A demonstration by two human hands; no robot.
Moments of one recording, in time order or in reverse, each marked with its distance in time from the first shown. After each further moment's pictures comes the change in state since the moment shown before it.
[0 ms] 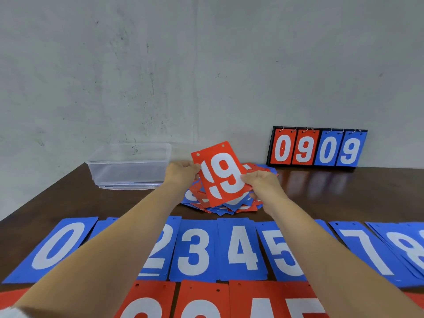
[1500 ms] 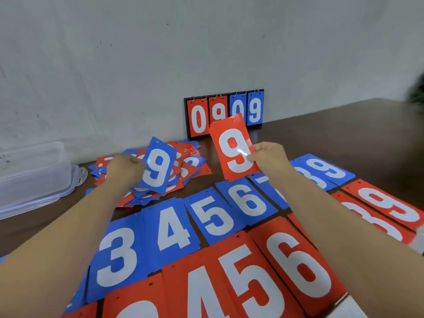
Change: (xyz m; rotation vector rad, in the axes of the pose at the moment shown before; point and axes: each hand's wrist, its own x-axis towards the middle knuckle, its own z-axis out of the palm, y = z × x) left_hand 0.039 -0.031 0.077 0.625 -0.113 0.237; right_hand -0.060 0.022 -0.152 -0.060 0.415 0.004
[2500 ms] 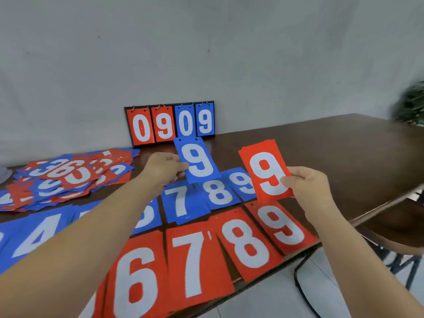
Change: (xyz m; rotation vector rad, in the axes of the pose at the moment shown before) left_hand -0.149 0.242 0.161 -0.512 -0.322 -0.056; right_hand 0.031 0.088 -0.289 -0.030 0.167 -0.017
